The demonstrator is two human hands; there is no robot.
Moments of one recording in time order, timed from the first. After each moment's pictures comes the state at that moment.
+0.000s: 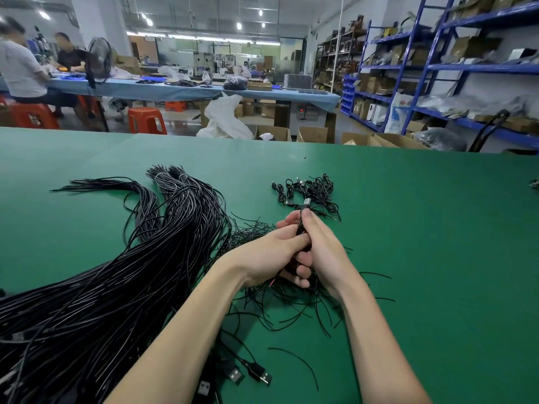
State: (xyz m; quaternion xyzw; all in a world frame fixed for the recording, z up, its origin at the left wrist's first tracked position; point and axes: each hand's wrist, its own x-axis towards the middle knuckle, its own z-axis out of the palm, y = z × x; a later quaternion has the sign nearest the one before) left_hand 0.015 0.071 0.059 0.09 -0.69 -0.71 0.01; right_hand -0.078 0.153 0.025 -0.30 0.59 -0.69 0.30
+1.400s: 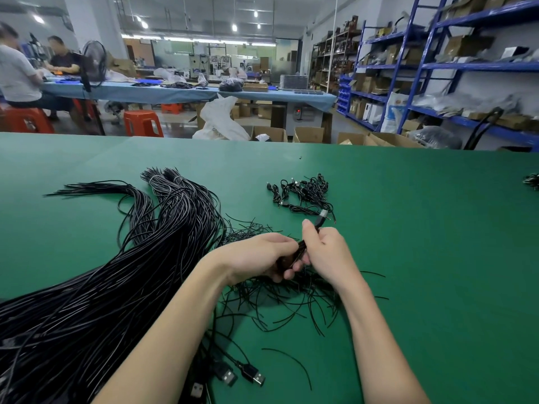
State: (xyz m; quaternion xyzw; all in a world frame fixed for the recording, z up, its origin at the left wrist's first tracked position) left_hand 0.018 0.054 0.057 0.07 -0.78 -0.62 -0.06; right_hand -0.103 0.162 0.015 -0.34 0.79 -0.50 0.07
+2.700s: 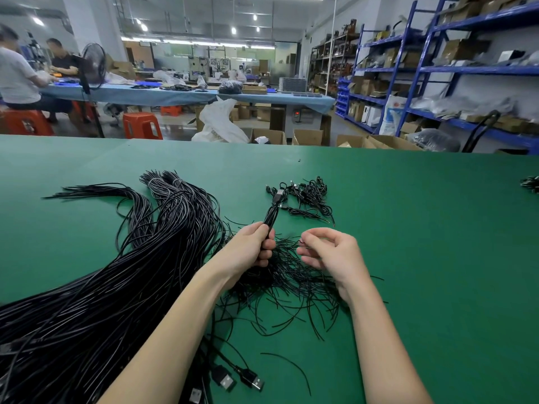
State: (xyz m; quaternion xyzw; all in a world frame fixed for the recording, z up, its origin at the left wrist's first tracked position) left_hand 0.005 0.032 0.029 0.19 -0.69 -0.68 0.14; right_hand -0.103 0.173 0.019 -0.18 0.65 -0.70 0.23
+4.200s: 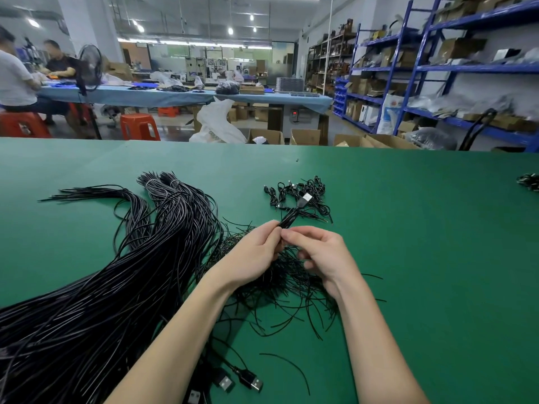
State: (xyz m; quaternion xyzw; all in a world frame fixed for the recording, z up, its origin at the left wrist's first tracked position) left_hand -0.001 0.036 0.022 0.10 -0.82 -0.53 0.17; right_hand -0.089 0.164 0.031 -0.20 0.65 -0.68 0.27
